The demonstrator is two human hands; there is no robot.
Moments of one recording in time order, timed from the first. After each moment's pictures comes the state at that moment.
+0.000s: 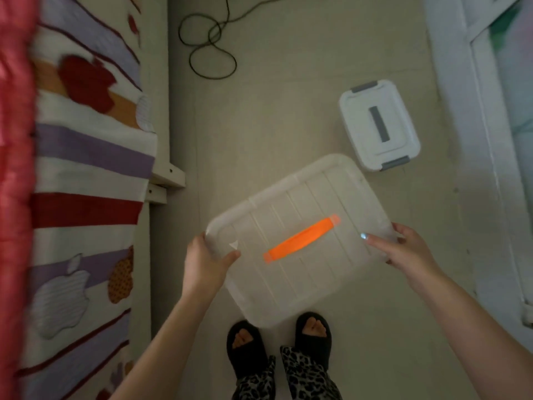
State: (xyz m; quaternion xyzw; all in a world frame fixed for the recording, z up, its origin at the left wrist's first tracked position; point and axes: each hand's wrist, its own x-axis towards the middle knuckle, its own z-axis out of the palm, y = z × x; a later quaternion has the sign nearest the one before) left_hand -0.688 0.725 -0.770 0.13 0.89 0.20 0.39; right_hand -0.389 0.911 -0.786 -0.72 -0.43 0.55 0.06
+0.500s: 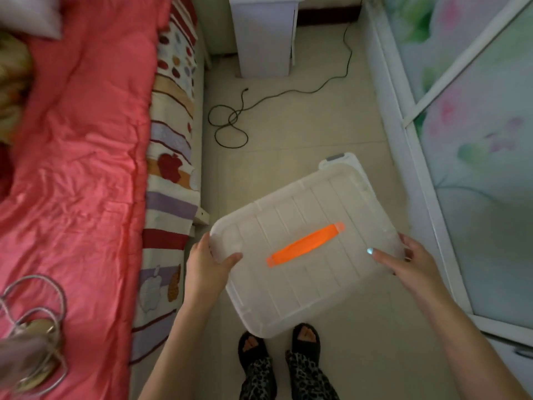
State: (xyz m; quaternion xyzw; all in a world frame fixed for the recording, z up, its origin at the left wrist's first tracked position) left_hand -0.688 0.731 -0.480 0.21 0.88 0.27 0.33; right_hand -0.380 0.897 -0.490 -0.68 -0.49 0.52 0.16
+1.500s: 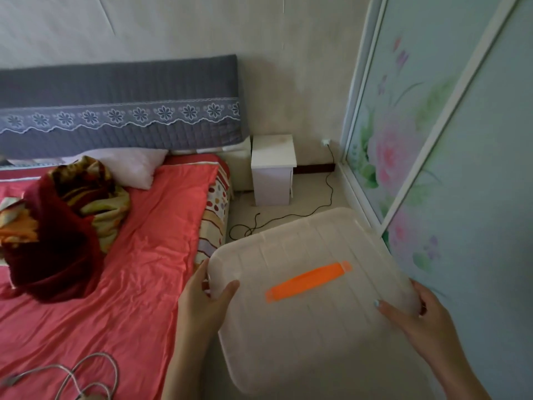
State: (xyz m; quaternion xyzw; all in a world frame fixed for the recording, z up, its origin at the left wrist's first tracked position) left_hand -0.683 0.670 -0.185 0.29 0.81 0.47 0.18; right_hand -0.361 0.813 -0.194 -0.60 -0.58 0.44 0.33
